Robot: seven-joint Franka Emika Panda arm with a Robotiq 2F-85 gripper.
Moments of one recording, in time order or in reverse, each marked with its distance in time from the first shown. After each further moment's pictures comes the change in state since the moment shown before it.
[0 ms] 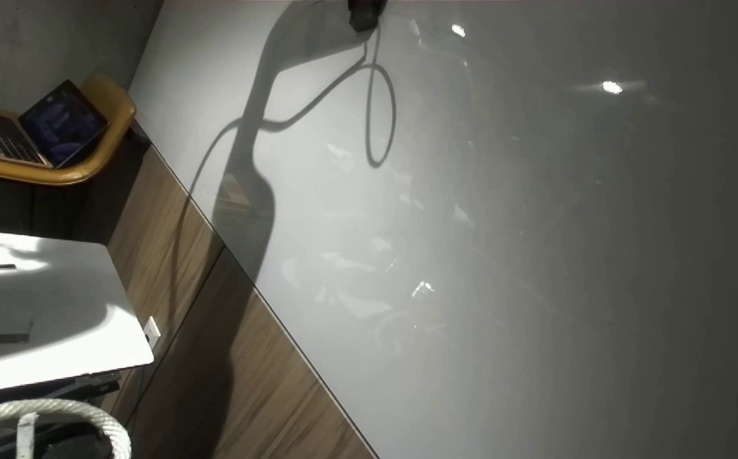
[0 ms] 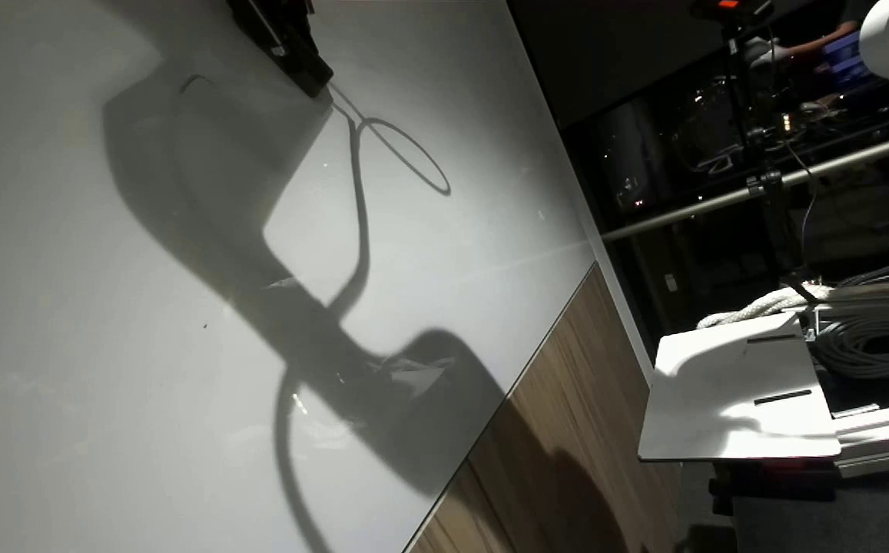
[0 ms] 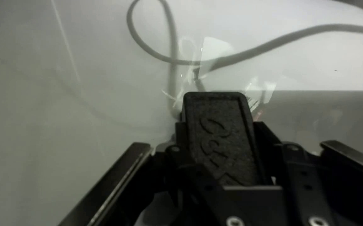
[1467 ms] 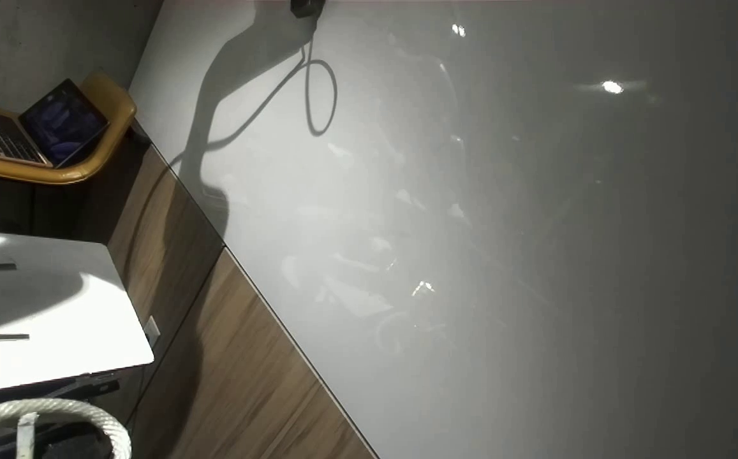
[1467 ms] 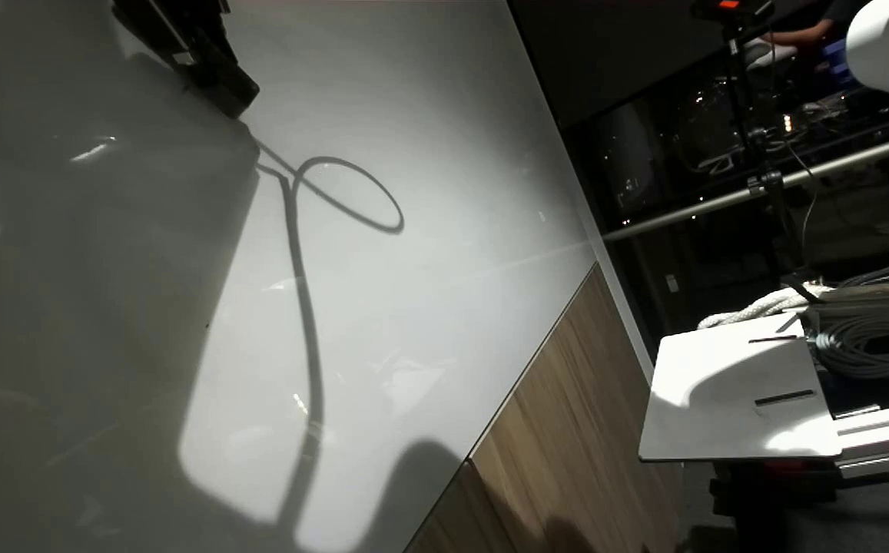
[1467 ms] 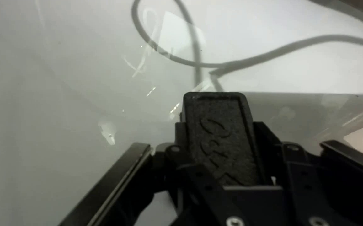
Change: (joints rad) arm 0.266 0.071 -0.048 -0.003 -0.037 0.033 0.021
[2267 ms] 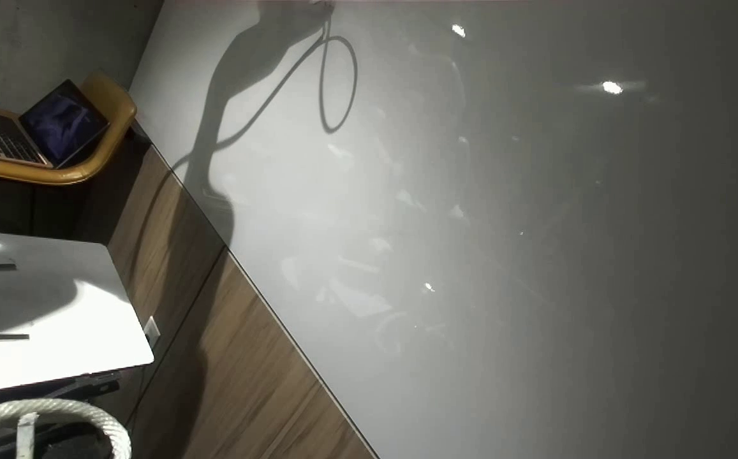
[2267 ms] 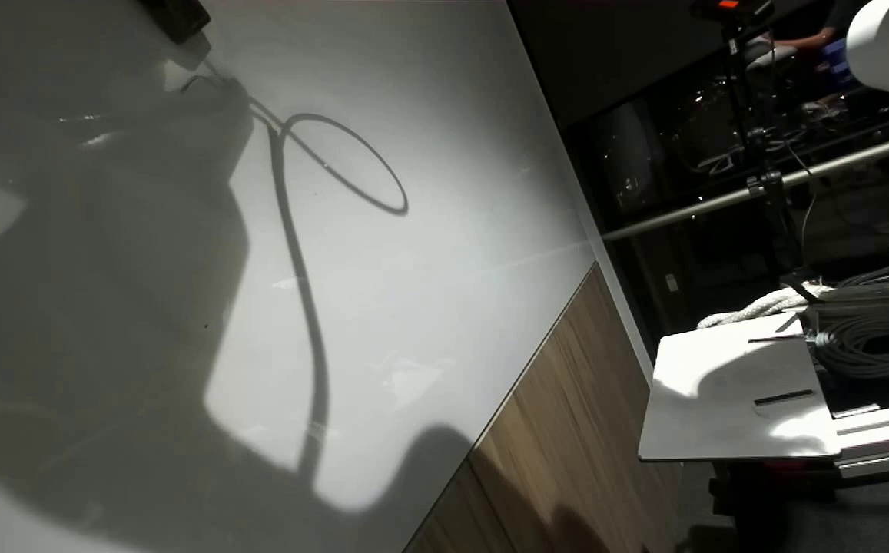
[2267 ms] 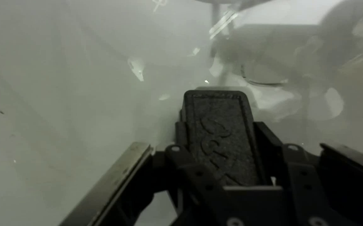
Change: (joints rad) arm -0.017 -0.075 -0.031 0.007 -0.033 0.203 -0.019
